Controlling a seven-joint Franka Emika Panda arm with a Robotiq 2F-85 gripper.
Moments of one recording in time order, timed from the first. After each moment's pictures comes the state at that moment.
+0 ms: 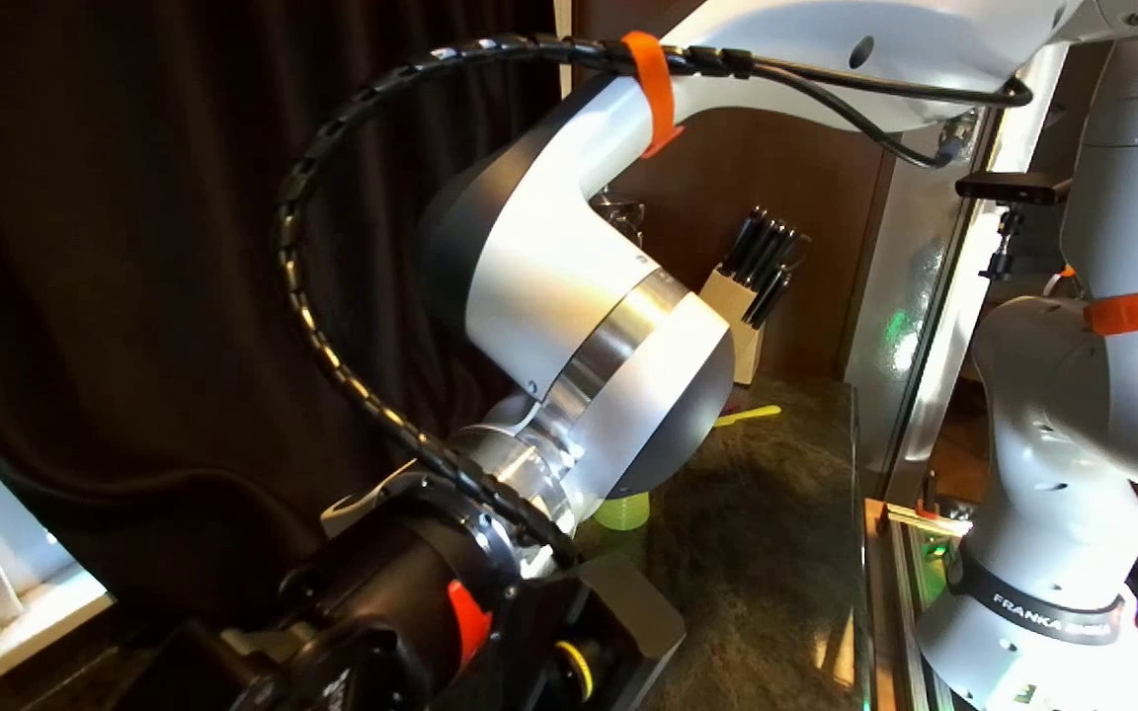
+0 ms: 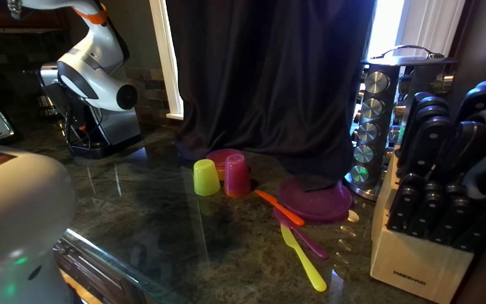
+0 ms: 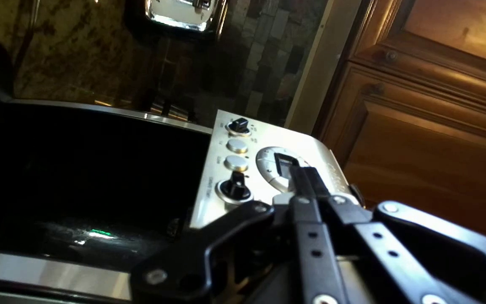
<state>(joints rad) 0.40 0.12 0.37 -2.25 2.17 2.08 -1.30</state>
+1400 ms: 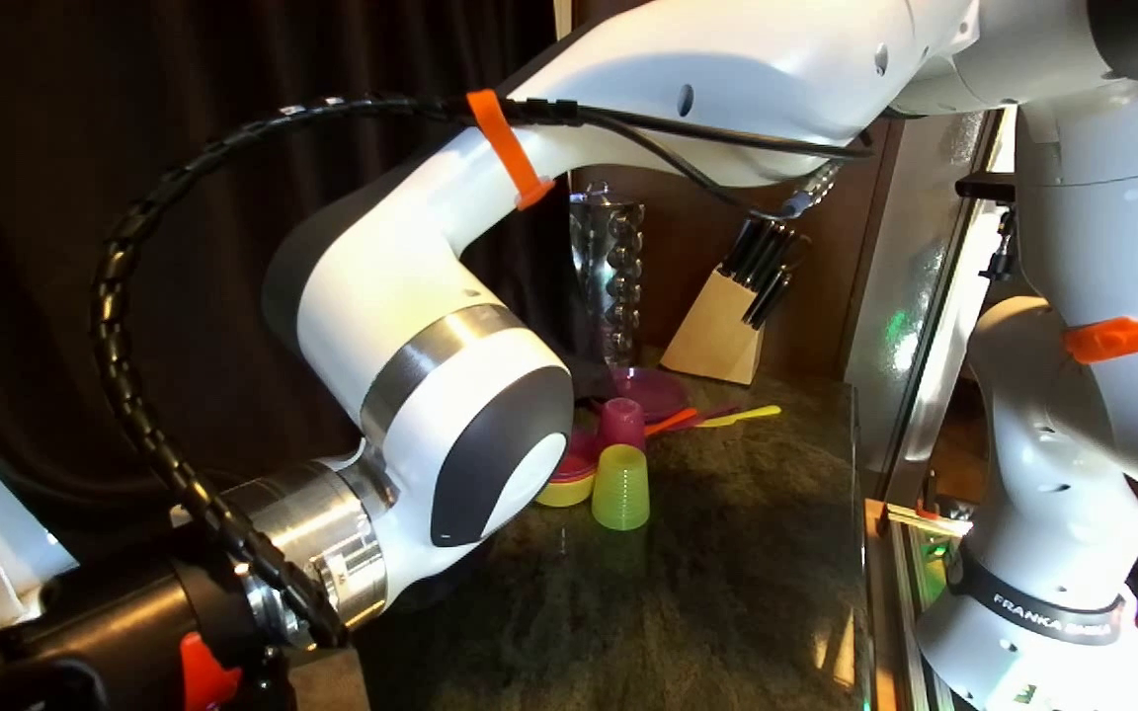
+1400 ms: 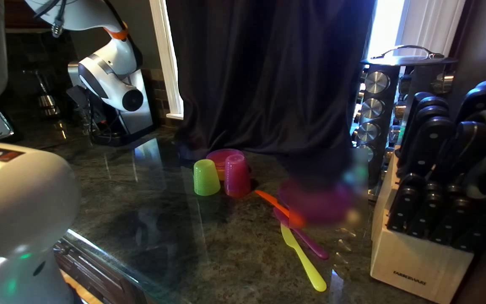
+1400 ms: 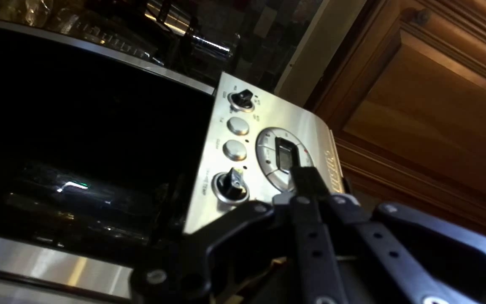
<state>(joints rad) 0.47 0.37 0.31 -1.94 2.31 2.18 -1.53</state>
